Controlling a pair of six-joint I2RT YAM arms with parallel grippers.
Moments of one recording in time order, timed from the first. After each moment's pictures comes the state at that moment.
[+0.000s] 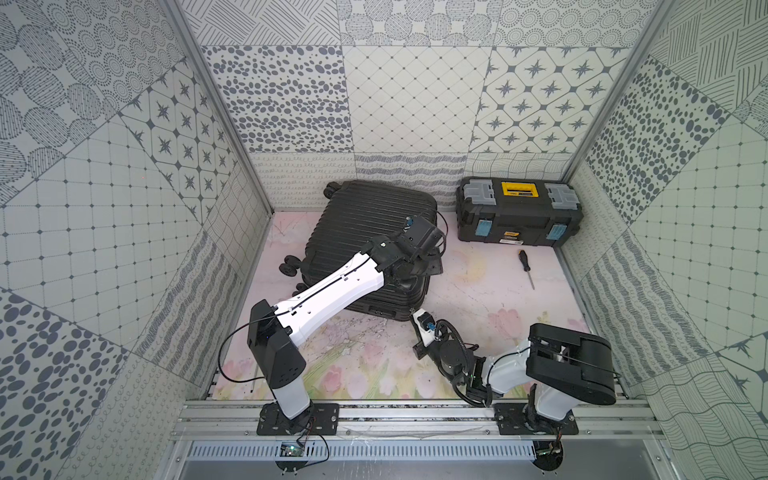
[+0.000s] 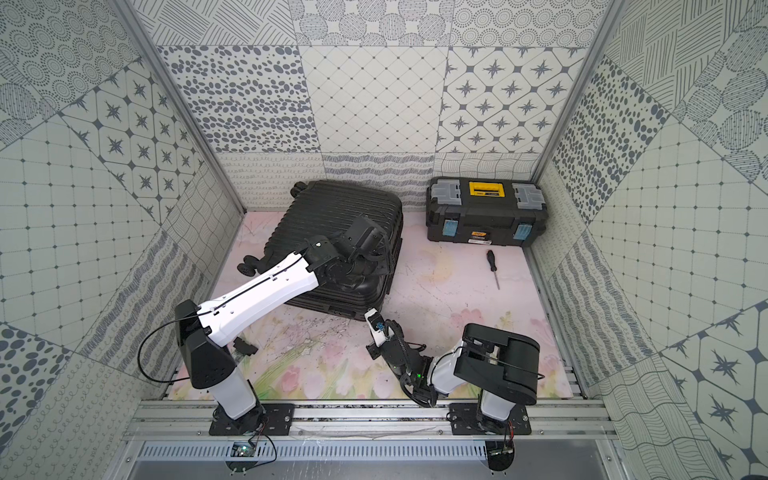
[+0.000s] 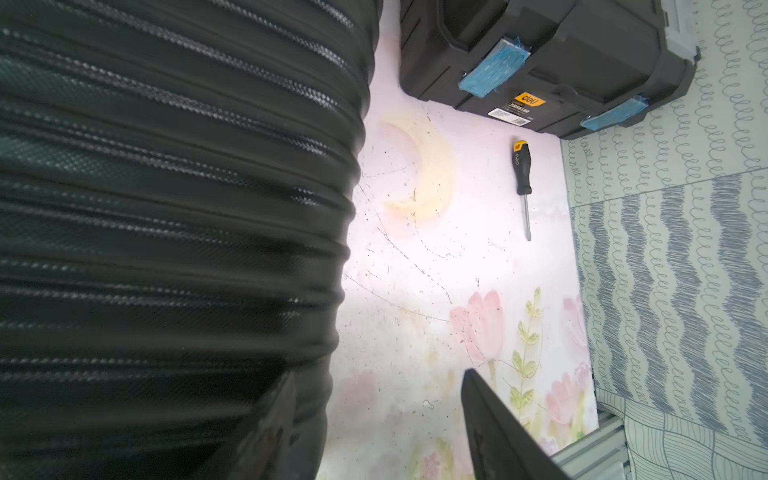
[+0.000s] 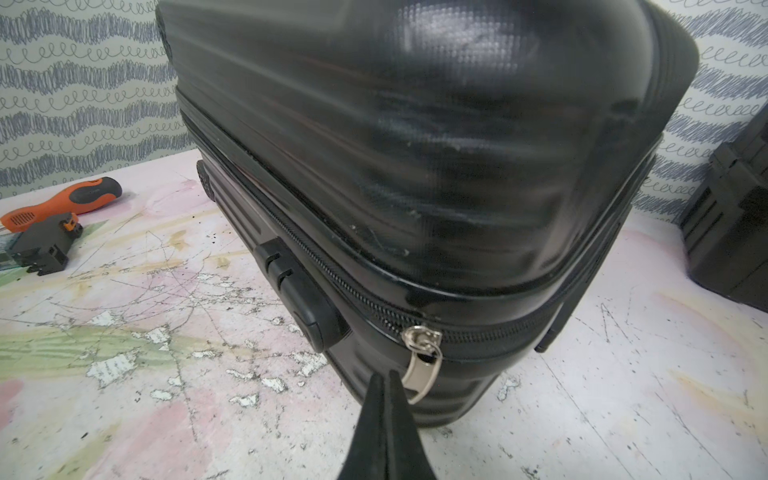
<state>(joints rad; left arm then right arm) -0.90 1.73 1.73 -0.87 -0.15 -0.83 1.21 1.65 0.34 1.15 0.62 0.01</state>
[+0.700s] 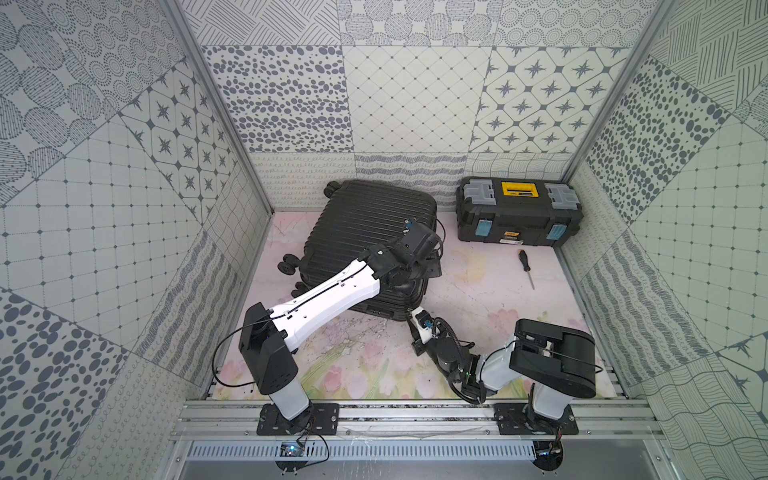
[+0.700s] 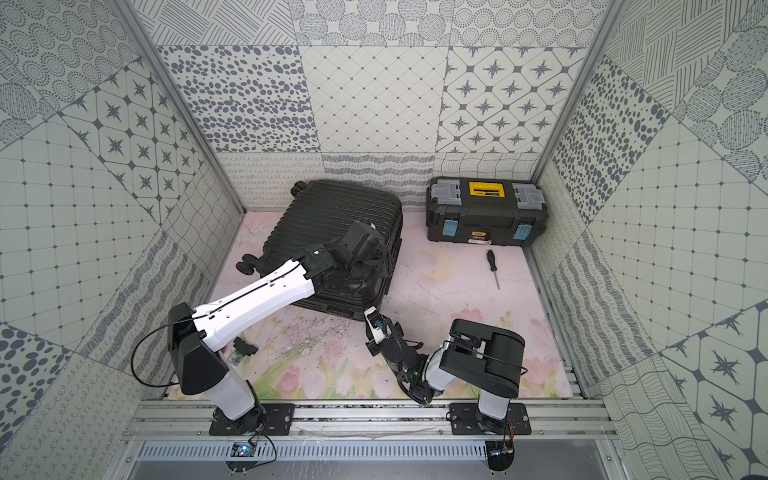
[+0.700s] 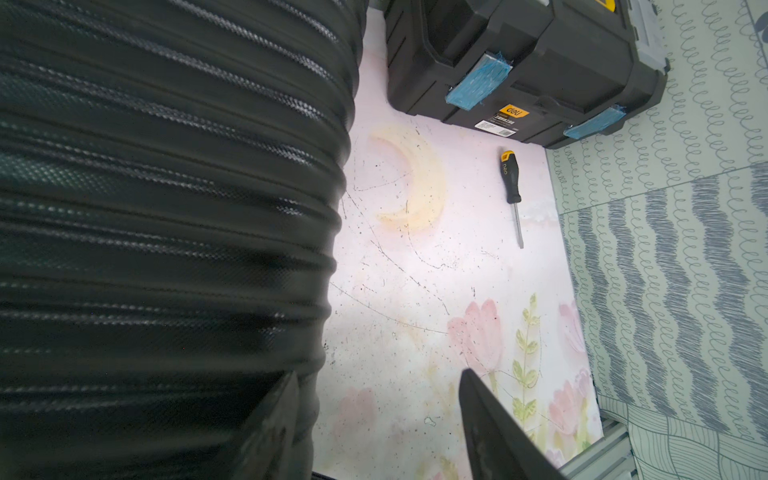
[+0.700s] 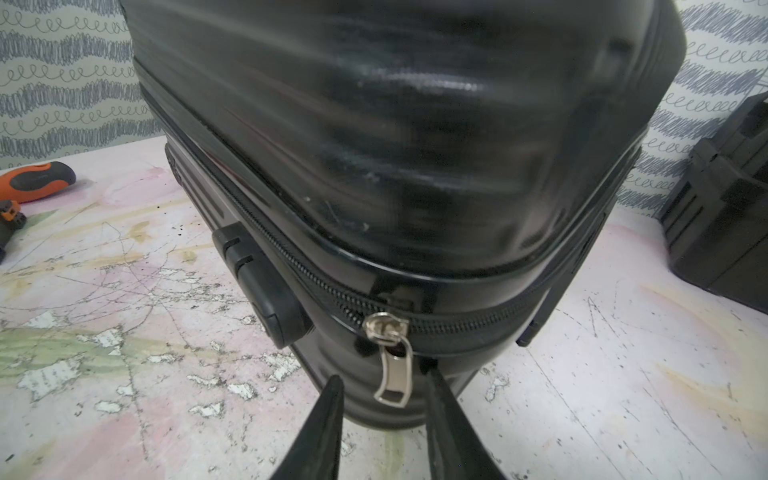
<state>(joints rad) -0.90 1.67 1.60 -0.74 -0.16 -0.81 1.18 1.76 0.37 1.22 0.64 -0.01</state>
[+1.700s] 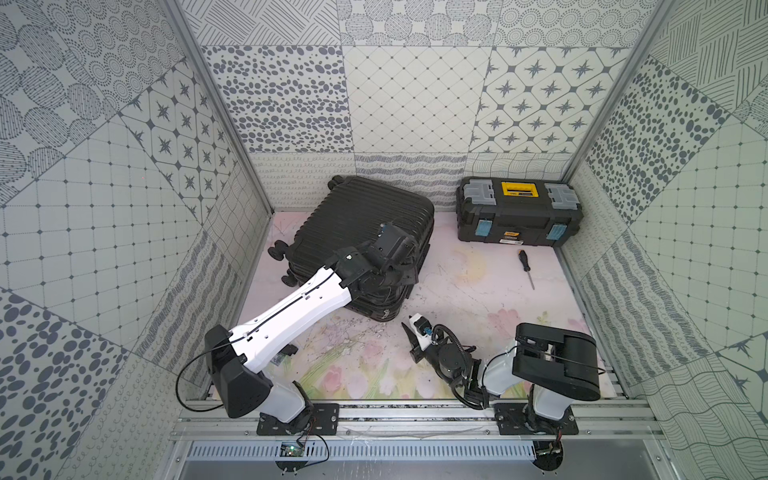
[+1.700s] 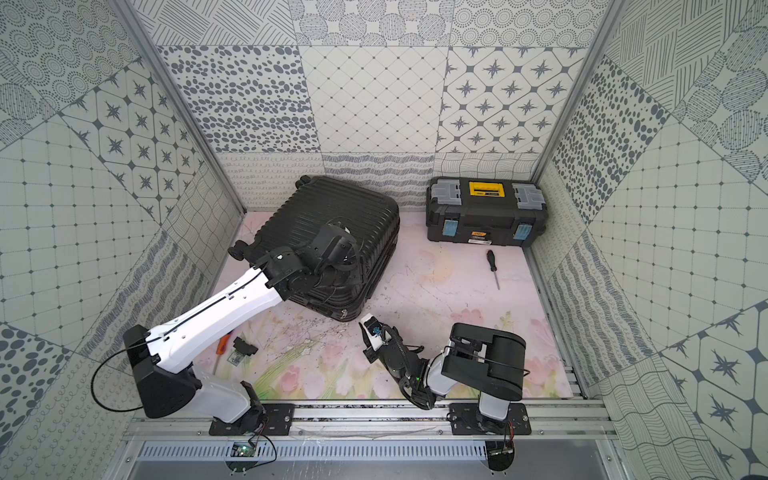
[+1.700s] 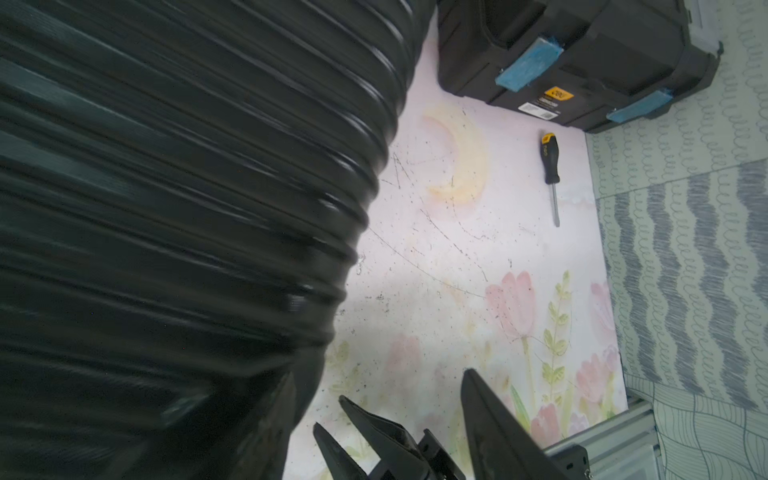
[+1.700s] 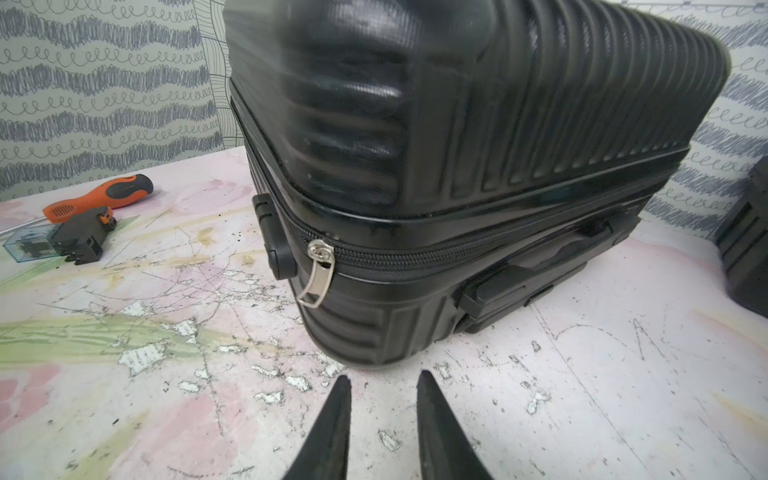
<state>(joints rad) -0.84 1.46 1.53 -0.92 -0.18 -0.79 1.24 1.73 0.35 1.26 0.58 -0.01</state>
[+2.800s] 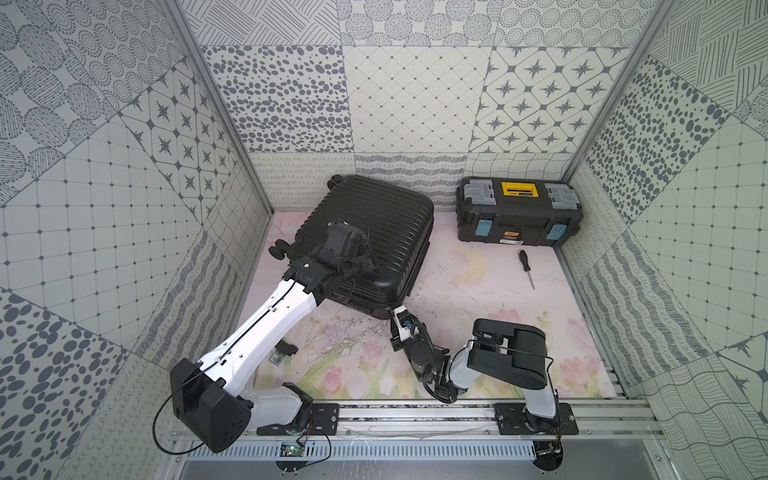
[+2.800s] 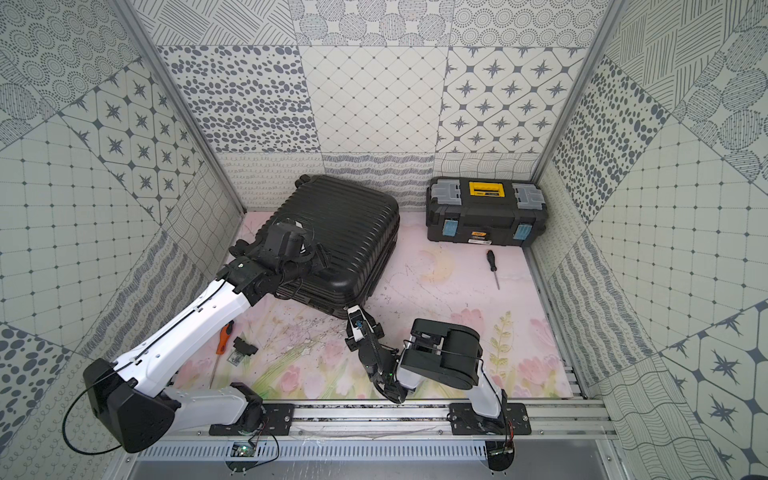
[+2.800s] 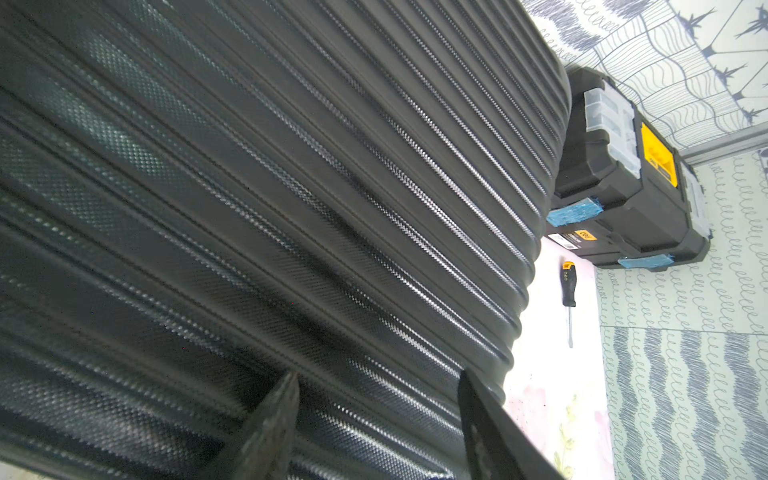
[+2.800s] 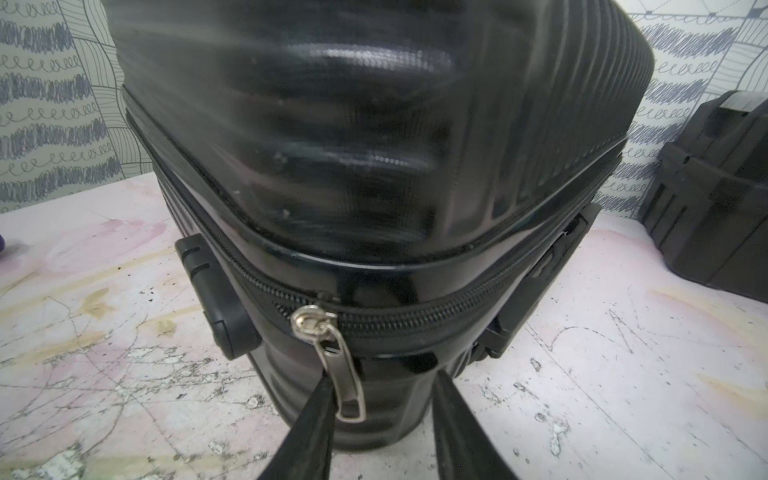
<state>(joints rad) -0.55 1.30 1.24 -0.68 -0.12 -0.80 1.25 2.02 0.61 1.33 0.84 -0.01</state>
